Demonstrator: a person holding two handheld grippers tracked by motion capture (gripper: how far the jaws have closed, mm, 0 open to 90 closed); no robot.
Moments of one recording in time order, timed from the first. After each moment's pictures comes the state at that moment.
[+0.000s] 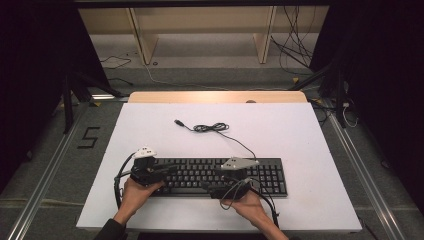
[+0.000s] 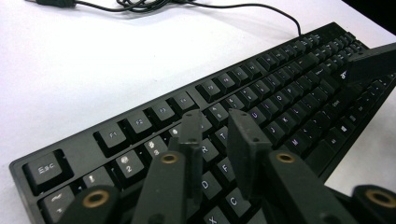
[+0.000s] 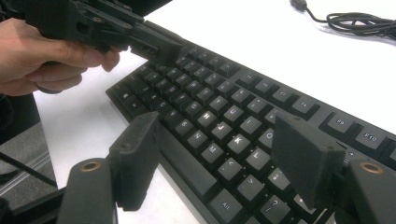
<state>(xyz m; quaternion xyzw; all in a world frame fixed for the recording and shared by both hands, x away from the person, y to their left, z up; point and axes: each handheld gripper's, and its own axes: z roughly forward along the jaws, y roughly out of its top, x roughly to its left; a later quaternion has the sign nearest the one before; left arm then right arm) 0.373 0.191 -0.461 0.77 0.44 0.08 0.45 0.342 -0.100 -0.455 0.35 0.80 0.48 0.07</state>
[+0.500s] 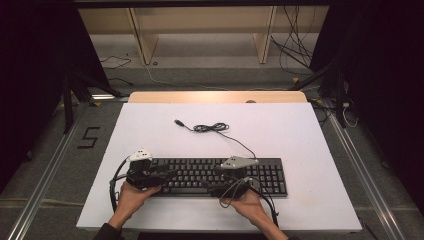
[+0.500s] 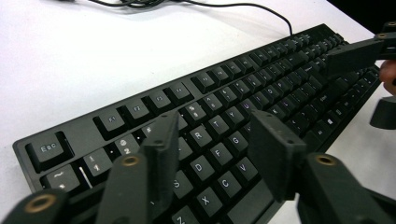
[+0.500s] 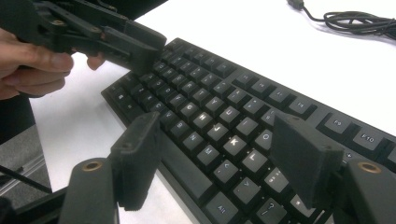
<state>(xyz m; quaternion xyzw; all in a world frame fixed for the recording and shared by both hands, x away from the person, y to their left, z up) 0.363 0.198 -0.460 0.77 0.44 0.07 0.46 0.345 -0.099 -0.456 0.35 0.80 0.47 0.07</state>
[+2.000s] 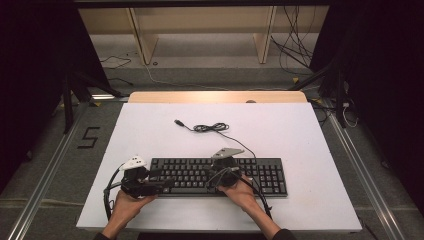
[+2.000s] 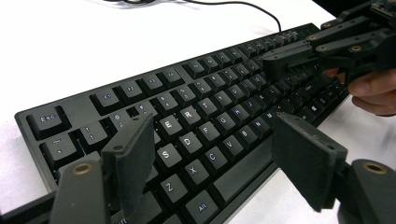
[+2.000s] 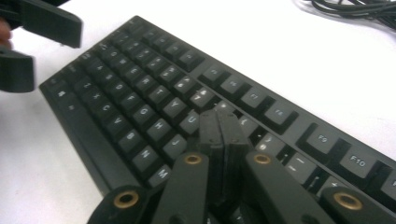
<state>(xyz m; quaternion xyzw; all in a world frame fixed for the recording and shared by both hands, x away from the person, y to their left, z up) 0.343 0.207 -0.463 0.76 0.44 0.07 0.47 0.380 -0.078 -0.467 0.37 0.83 0.41 0.09</state>
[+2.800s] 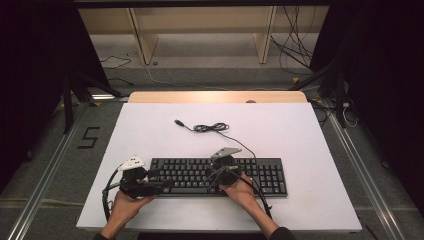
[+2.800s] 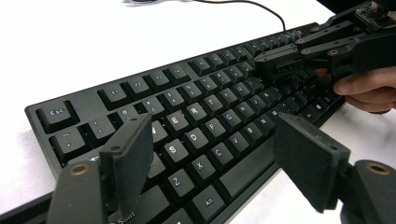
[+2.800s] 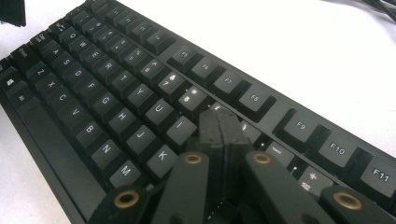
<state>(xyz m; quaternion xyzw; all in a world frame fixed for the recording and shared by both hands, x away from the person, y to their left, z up) 0.342 0.211 -0.465 0.76 0.44 0.07 0.47 0.389 -0.078 -0.478 0.39 0.83 0.37 0.11</state>
